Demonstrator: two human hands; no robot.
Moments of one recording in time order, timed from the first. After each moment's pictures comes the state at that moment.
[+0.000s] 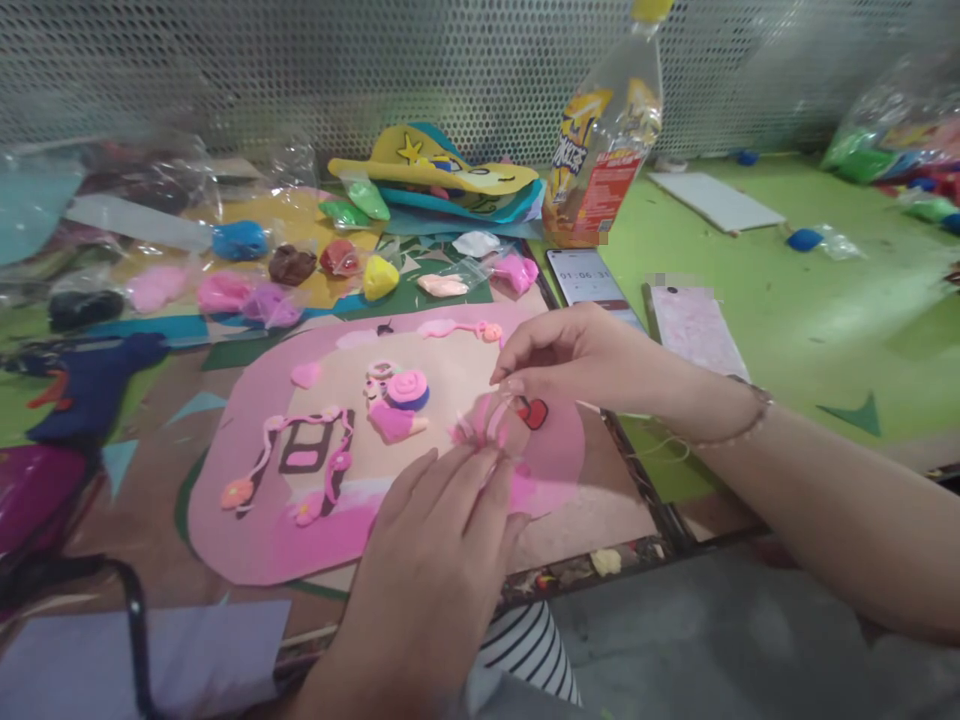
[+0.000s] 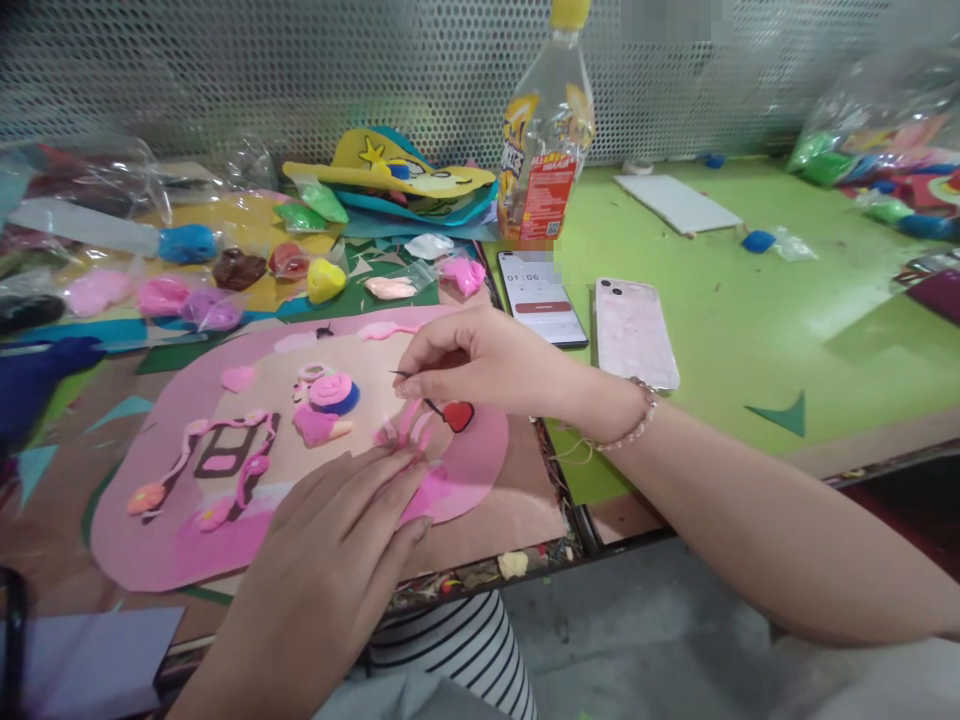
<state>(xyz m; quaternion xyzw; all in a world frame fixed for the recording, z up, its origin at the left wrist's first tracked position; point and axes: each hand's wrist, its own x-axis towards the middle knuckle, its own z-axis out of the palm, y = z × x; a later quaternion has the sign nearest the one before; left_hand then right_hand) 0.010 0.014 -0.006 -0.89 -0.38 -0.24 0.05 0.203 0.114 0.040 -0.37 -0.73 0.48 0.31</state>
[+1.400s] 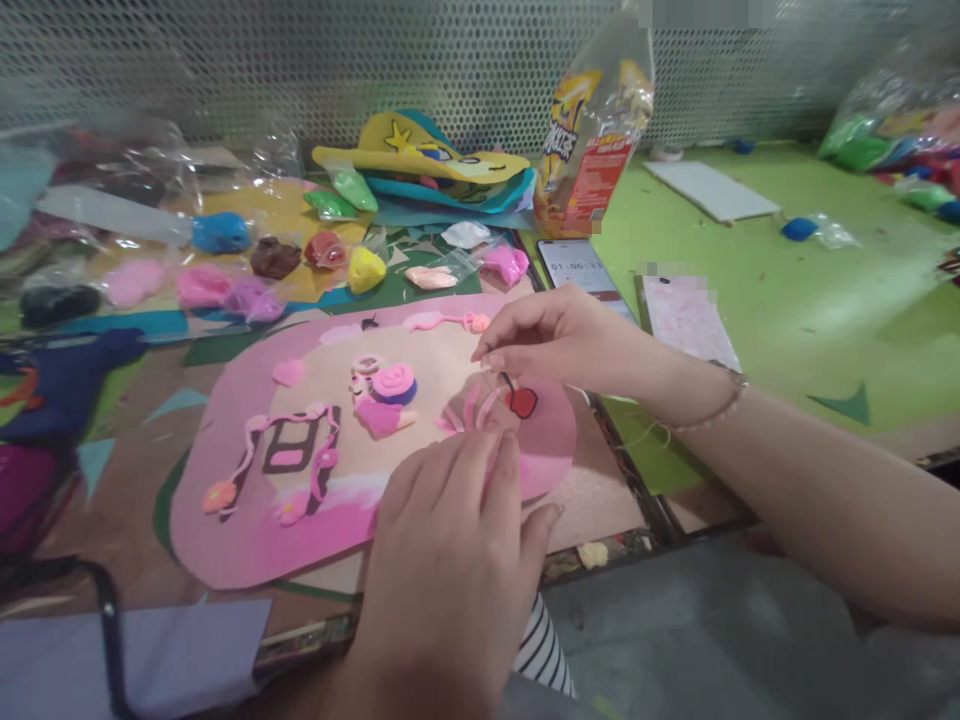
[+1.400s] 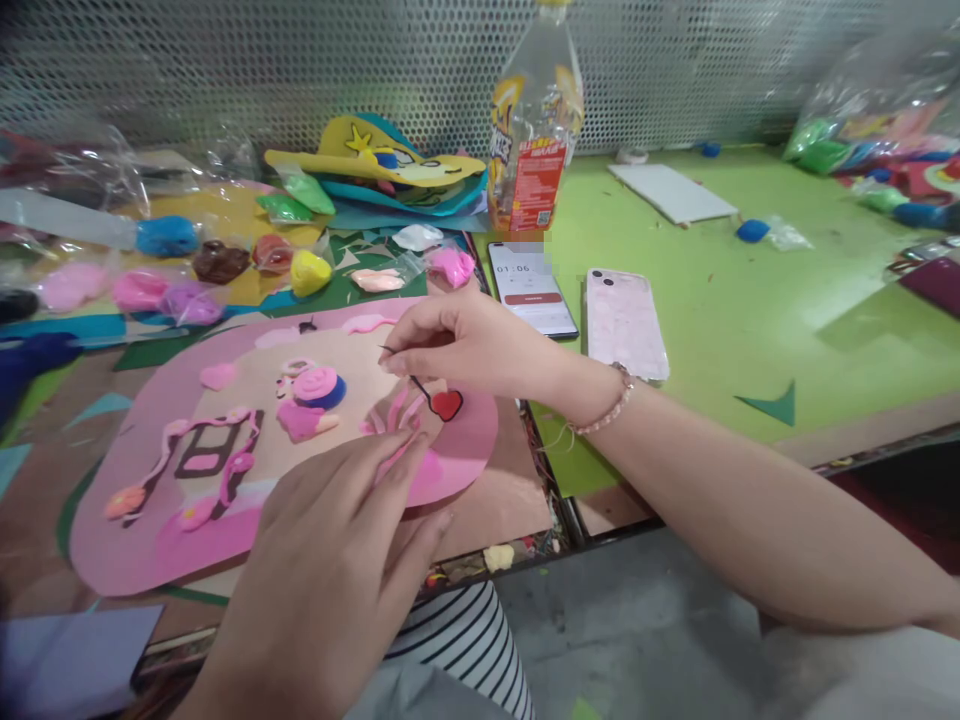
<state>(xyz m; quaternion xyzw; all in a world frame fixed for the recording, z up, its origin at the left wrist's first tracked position) 0.040 0.008 0.011 -0.86 -0.46 -0.23 0.03 0.206 0.122 0.032 -0.36 -0.75 0.45 0.32</state>
